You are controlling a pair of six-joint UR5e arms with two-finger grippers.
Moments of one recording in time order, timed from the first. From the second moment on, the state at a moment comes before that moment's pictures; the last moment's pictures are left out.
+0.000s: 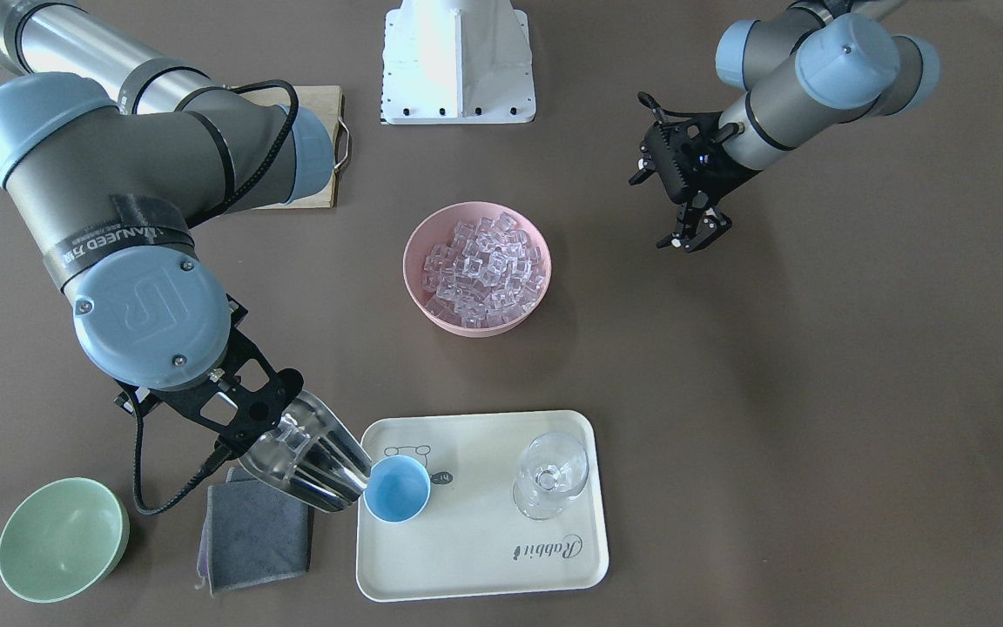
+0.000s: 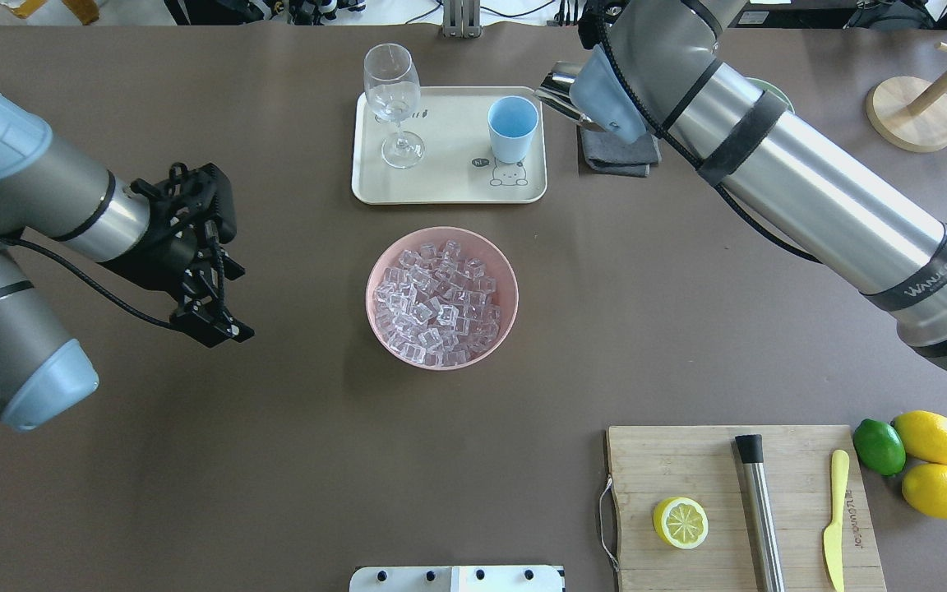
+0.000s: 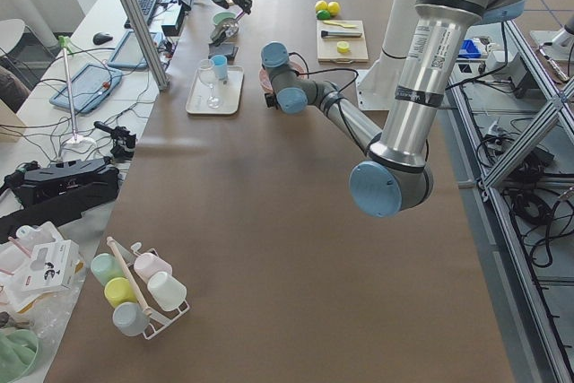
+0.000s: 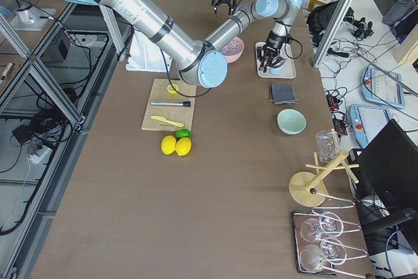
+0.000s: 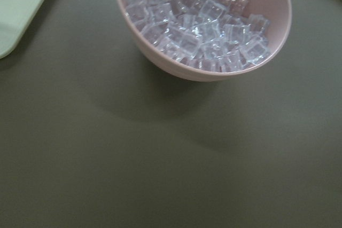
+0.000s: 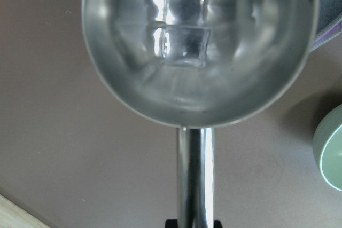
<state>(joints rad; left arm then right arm) -0.78 -1.86 -1.87 -1.95 -2.35 0.04 0.95 -0.58 1.27 -2.24 2.05 -0.37</state>
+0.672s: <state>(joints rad) -1.14 -1.72 -1.92 -1.50 -2.47 0.04 0.92 -0.48 1.16 -2.31 1.98 -0.38</state>
